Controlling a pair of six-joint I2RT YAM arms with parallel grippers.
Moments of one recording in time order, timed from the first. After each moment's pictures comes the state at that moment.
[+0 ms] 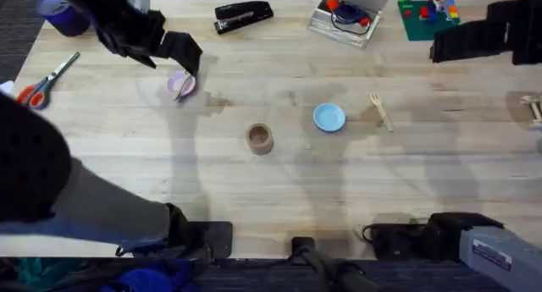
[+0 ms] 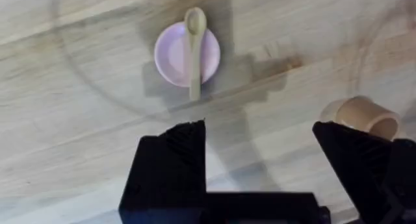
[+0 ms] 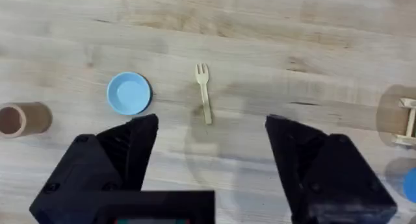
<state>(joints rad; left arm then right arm) 0.20 1.71 1.57 -1.30 0.22 0.44 -0.02 1.12 1.39 -1.23 -0.06 -0.08</state>
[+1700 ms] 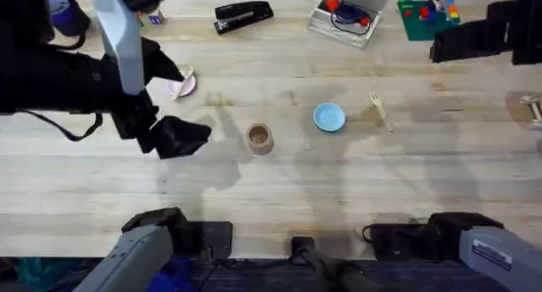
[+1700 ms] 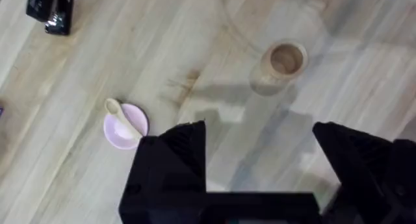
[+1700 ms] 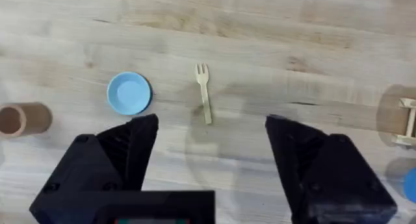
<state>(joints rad) 0.20 1.03 1.15 -1.34 0.54 1.16 -0.02 1.12 1.39 -1.23 -0.06 -0.08</state>
